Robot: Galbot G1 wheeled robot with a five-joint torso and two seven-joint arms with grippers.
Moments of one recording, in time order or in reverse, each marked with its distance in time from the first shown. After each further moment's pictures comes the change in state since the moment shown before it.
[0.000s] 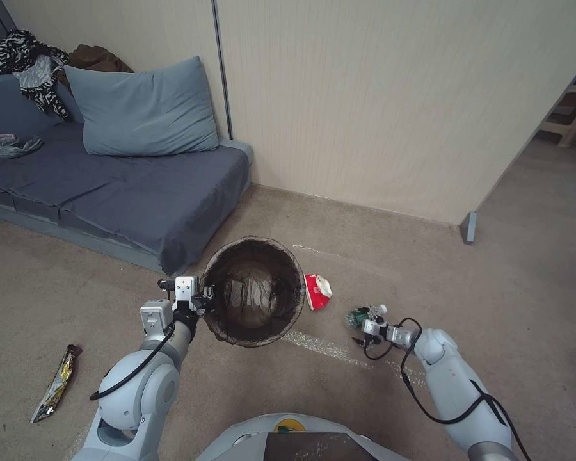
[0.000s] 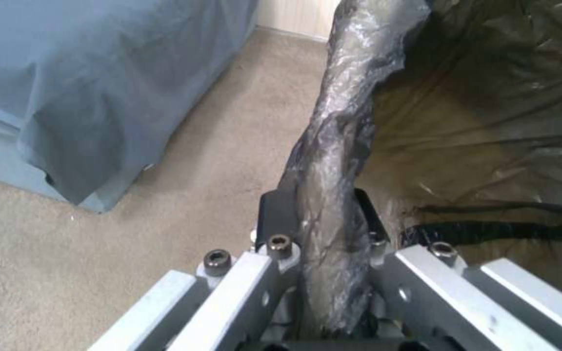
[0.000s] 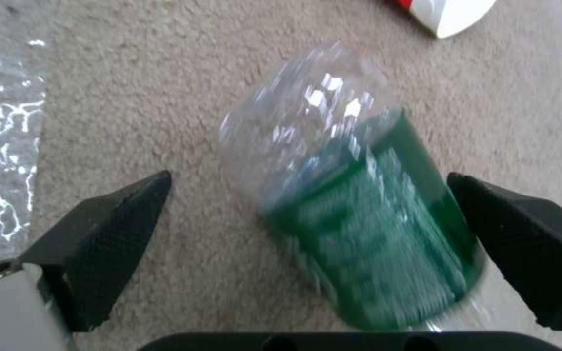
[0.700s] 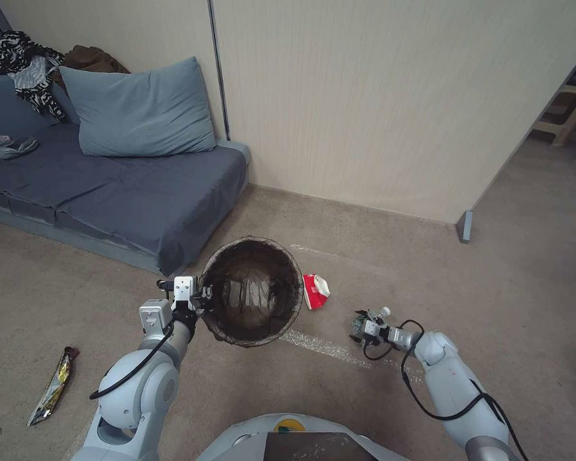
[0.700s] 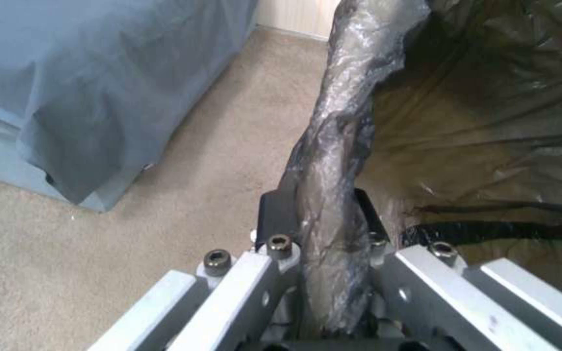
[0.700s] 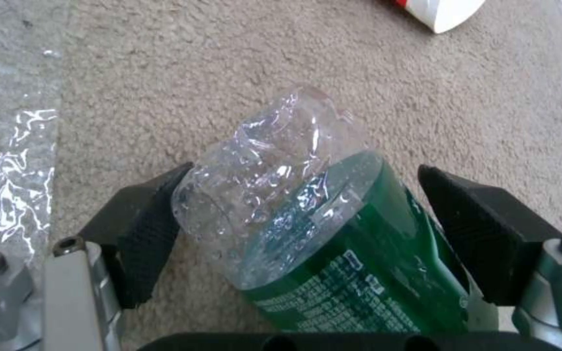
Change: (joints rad) left arm -0.004 0.003 -0.008 0.005 -0.007 0.002 -0.005; right arm 0.017 -0.001 0.009 -0.067 0.046 0.004 -0.005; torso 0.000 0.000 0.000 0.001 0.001
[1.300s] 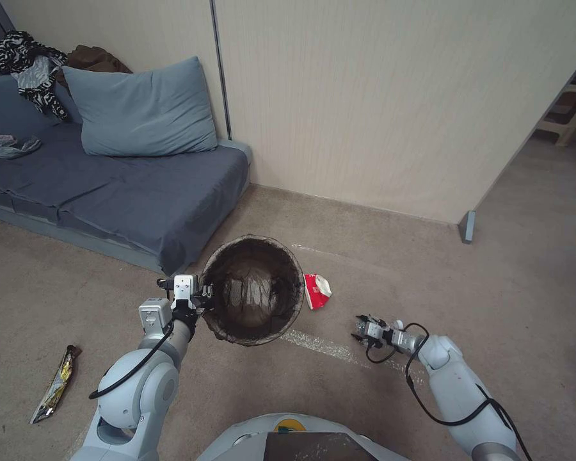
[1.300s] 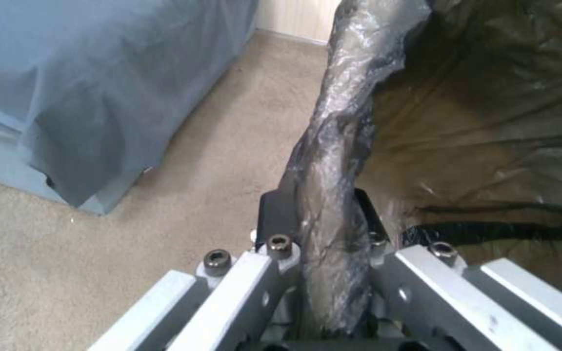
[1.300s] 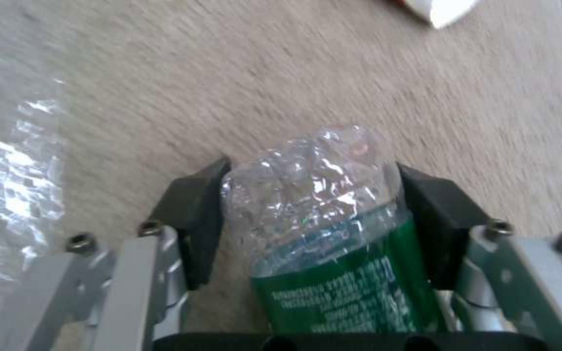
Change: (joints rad) left arm -0.002 -0.004 0.006 -0.004 -0.001 0.000 -0.001; right arm -0.020 -0.012 0.005 0.009 0.019 0.007 0.000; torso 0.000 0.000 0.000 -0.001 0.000
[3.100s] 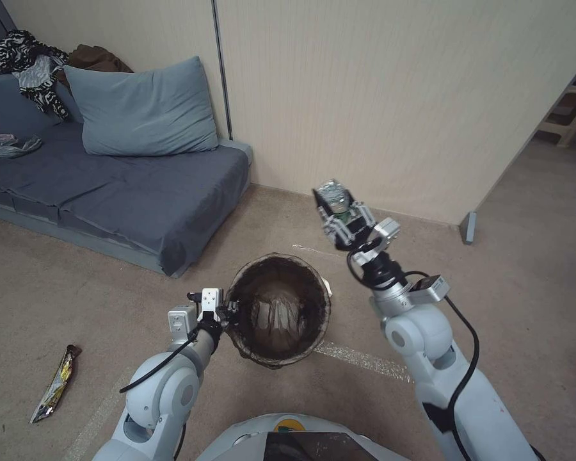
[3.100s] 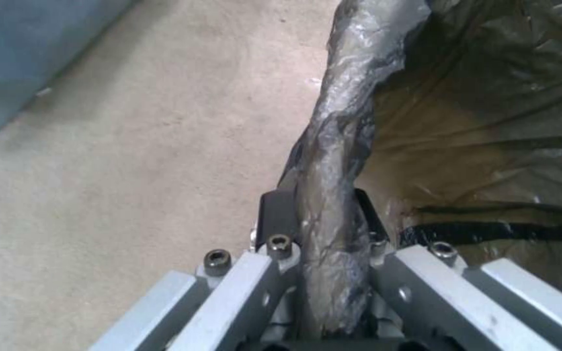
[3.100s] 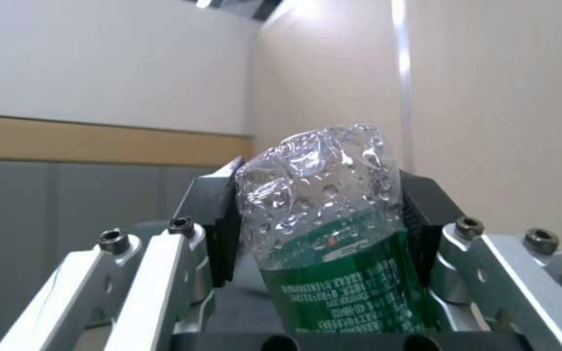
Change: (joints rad) left arm -0.004 0.025 0.101 0.052 -0.118 0.033 -0.051; right arm -0.220 -0.003 -0.192 1.164 1.142 -0.210 0.435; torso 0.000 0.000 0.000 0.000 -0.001
